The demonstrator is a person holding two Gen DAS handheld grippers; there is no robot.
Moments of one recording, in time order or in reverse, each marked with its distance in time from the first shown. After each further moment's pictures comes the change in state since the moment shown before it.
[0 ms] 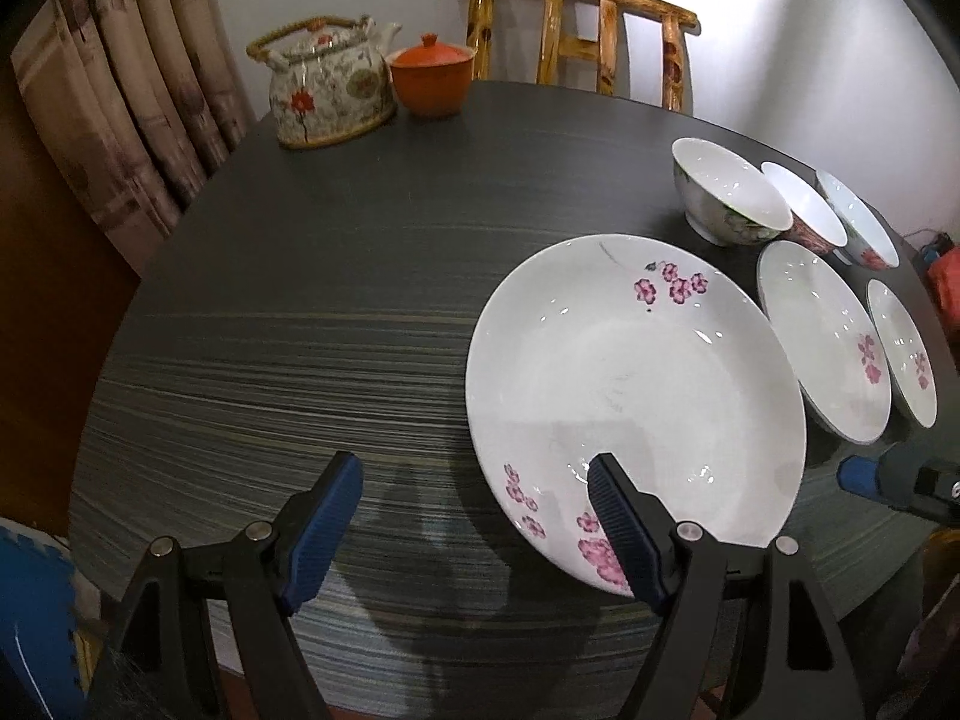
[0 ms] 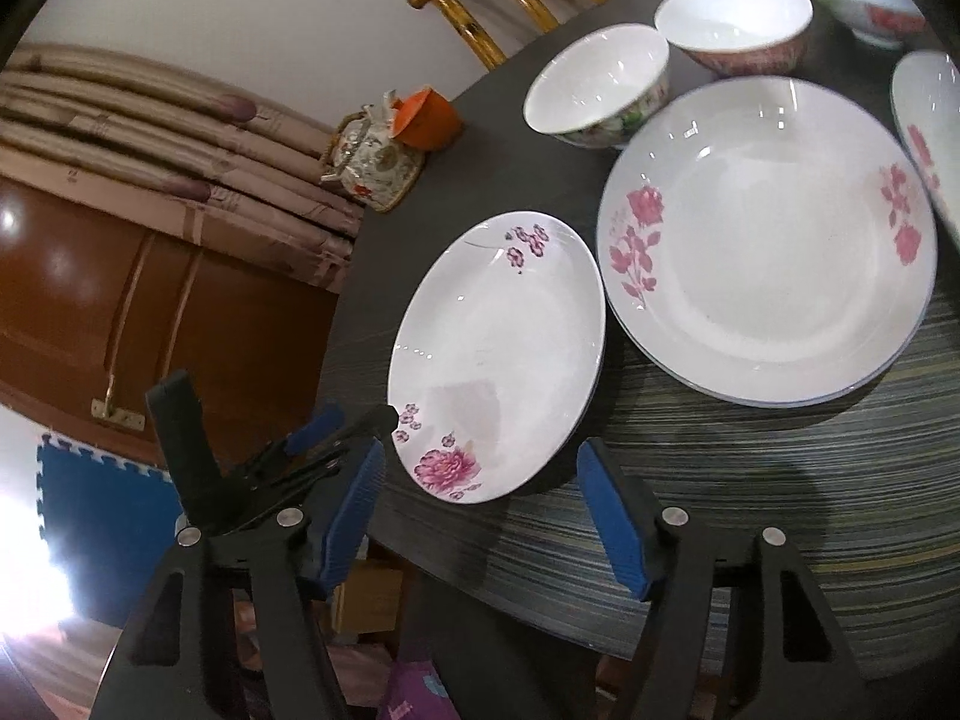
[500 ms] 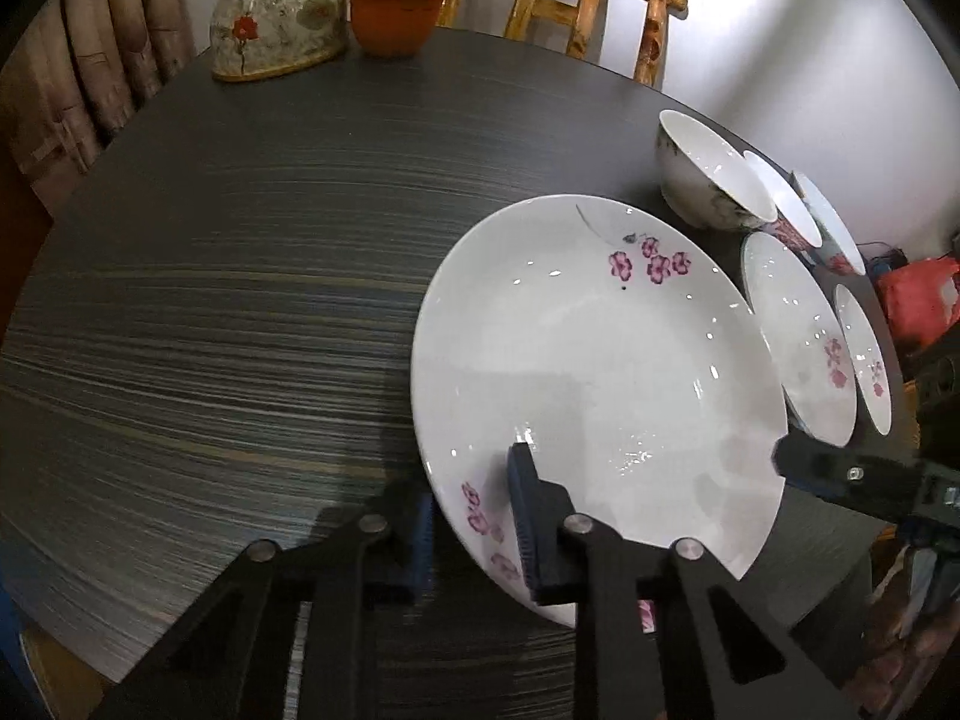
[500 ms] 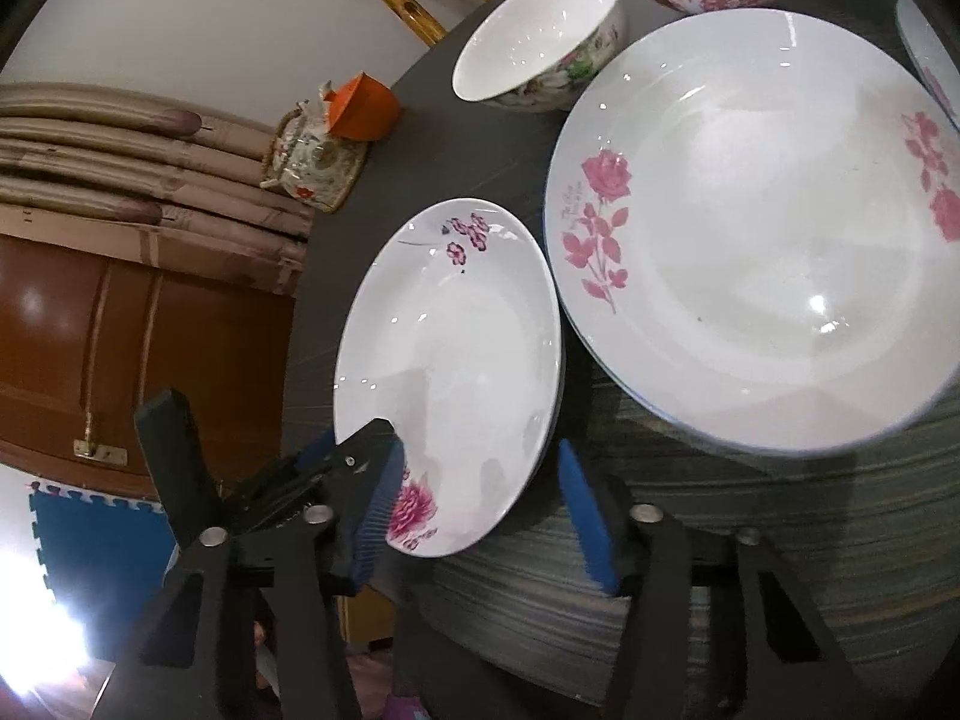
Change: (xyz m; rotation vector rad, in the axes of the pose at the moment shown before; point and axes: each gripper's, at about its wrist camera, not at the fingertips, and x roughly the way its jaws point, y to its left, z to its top) left arm 0.037 0.014 0.006 -0.032 0.090 -0.189; right arm 0.039 -0.021 0.016 0.089 0.044 -0.051
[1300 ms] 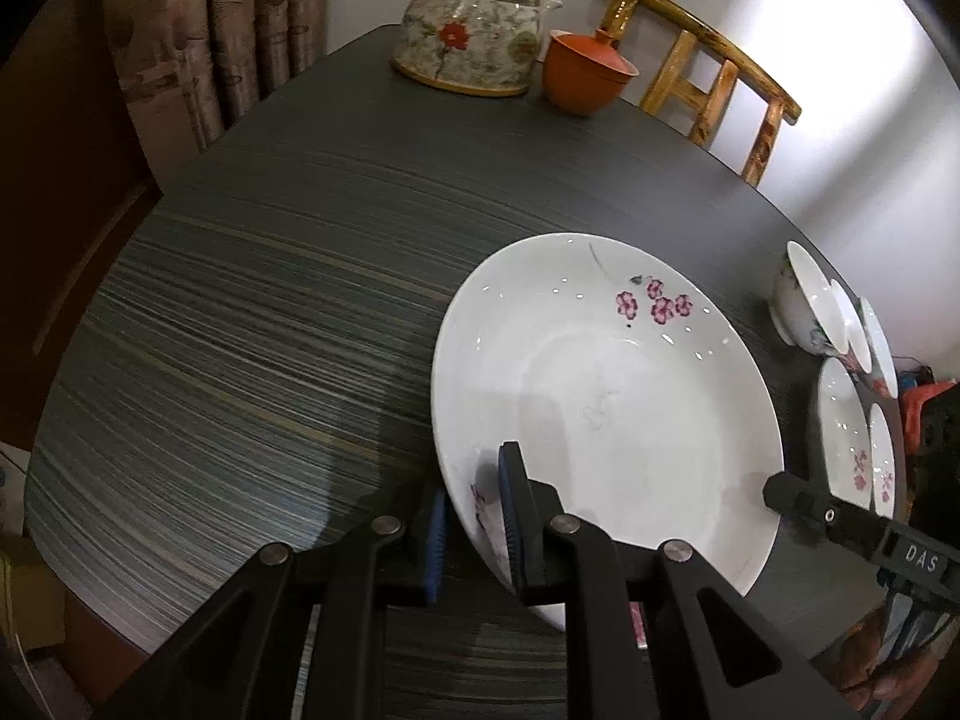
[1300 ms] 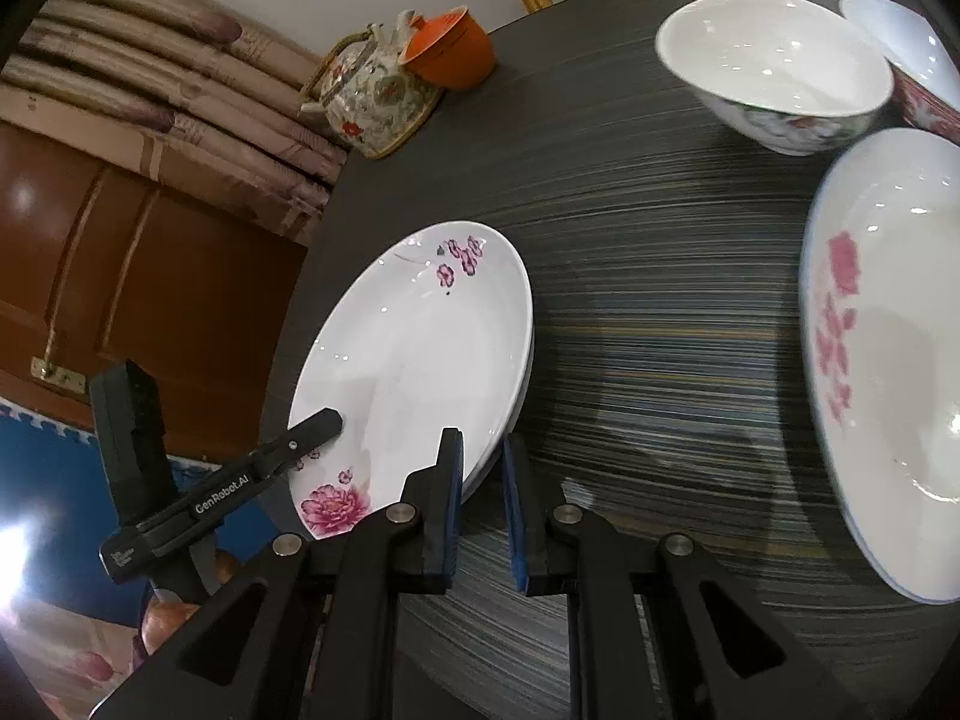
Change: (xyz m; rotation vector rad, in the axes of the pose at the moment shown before) left arm -0.035 0.098 0.002 -0.240 -0.065 0.056; right arm 0.058 0.073 0.015 -0.220 0.055 -0.071
